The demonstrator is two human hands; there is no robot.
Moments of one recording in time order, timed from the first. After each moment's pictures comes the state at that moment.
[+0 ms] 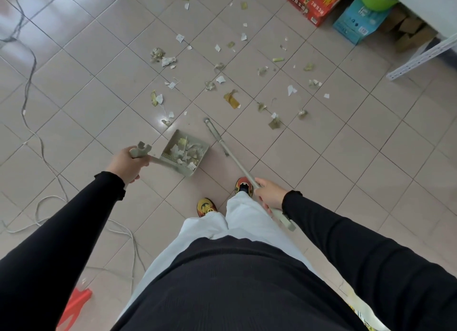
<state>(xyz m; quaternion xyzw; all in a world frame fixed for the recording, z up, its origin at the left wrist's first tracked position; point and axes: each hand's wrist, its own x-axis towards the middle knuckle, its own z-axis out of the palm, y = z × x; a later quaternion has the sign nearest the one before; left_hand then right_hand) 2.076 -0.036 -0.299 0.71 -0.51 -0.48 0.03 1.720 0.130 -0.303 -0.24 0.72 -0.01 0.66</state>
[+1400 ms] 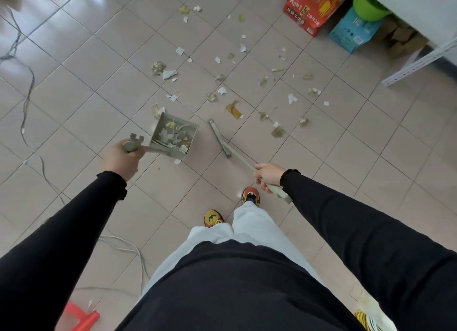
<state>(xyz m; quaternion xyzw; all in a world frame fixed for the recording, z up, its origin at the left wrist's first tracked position) 2.102 -0.117 -0.298 0.71 -0.52 -0.45 0.14 1.739 0.025 -0.289 -0.13 0.73 -0.08 0.66</state>
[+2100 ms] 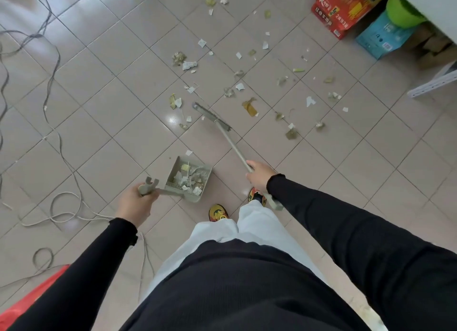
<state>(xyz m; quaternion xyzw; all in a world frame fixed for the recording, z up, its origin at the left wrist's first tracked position) 2.139 0.015 -0.308 0.75 -0.46 -0.48 0.07 1.791 0.016 -0.312 -0.41 0.74 0.04 0.53</state>
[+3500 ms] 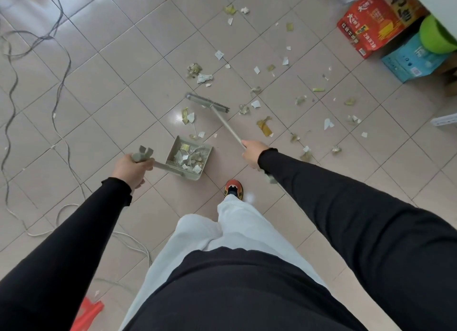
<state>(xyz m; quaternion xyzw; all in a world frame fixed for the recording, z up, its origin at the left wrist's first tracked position) 2.151 -0.226 -0.315 0.78 -0.36 -0.50 0.09 1.817 -0.230 -0.323 -0.53 0.69 0.17 0.47</state>
